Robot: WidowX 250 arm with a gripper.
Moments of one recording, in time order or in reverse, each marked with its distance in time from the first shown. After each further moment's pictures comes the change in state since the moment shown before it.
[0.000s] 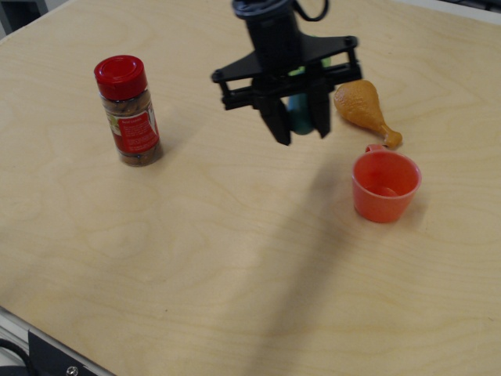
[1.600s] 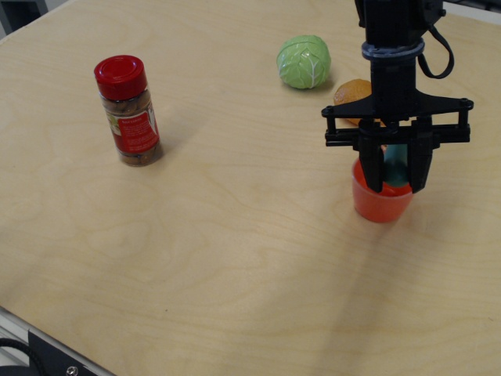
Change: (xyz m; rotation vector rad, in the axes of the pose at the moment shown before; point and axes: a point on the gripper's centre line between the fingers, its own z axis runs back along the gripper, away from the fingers) arm -0.011 -0.047 -0.053 0.086 0.207 -0.109
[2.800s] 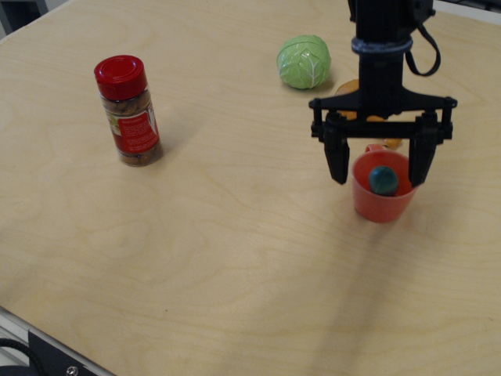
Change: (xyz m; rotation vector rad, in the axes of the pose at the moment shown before) arm 0.006 0.013 0.014 0.062 -0.043 -0.011
